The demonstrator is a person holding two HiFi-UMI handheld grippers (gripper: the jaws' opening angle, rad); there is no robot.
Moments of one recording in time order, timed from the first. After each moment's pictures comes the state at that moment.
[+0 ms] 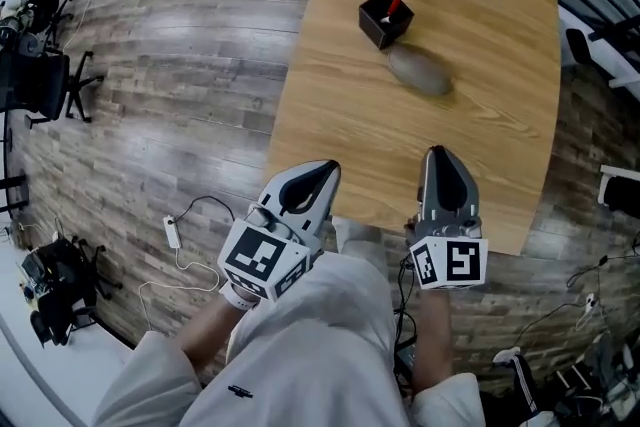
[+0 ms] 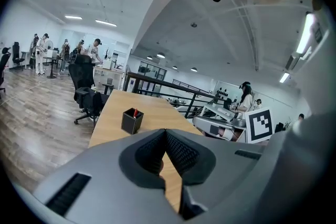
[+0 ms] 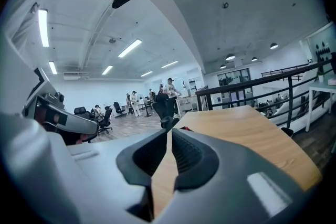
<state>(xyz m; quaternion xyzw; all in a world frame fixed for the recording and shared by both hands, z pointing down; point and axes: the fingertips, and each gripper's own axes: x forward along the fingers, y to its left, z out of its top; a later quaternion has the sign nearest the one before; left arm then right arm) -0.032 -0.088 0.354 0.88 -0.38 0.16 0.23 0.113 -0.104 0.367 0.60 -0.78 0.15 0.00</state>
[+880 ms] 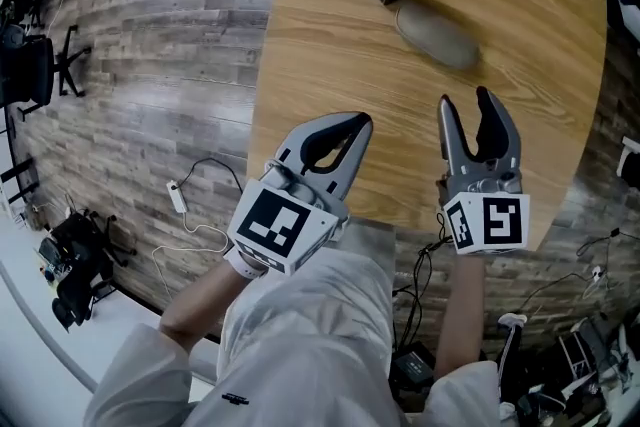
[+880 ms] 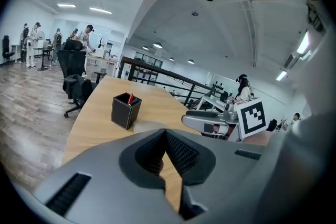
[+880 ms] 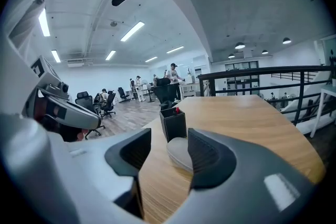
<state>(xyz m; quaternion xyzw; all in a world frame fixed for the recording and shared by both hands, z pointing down) 0.026 -0.171 0.460 0.89 -0.34 0.19 0.26 0.148 -0.196 0.480 0.57 -0.80 0.18 0.08</state>
